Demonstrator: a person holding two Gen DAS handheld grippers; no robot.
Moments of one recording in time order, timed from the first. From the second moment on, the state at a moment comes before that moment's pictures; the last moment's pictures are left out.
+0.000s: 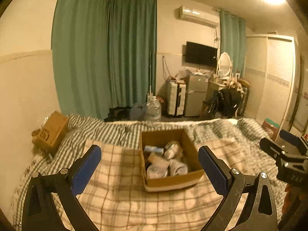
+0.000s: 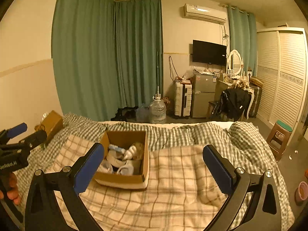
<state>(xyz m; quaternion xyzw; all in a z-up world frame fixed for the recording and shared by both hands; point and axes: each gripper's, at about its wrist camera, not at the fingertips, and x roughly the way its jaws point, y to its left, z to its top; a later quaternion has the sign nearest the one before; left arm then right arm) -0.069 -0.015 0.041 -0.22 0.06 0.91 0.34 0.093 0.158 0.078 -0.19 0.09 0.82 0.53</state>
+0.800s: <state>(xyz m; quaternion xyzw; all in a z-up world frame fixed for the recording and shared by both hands) -0.087 -0.017 -0.036 -0.27 0.04 0.90 0.34 0.057 0.182 -0.015 -0.26 0.10 0.81 0.52</state>
